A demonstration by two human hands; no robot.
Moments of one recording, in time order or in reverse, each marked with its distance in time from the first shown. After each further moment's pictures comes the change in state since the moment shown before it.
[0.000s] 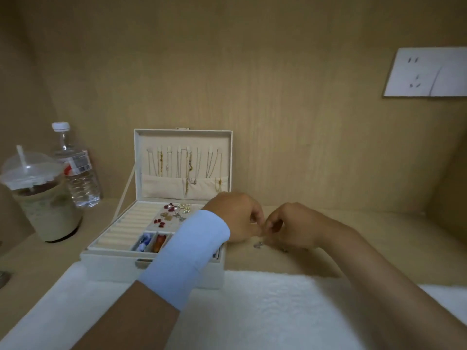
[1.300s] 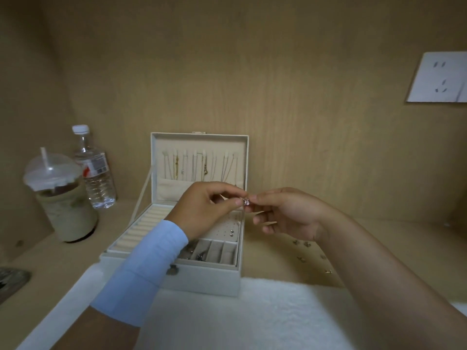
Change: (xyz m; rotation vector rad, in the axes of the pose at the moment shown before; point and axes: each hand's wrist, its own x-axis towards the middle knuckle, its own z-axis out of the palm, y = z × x) left_hand -0.036 -0.064 -0.014 -0.787 0.425 0.016; right_hand 0.019 -0.061 -0.016 1.218 -0.153 0.072
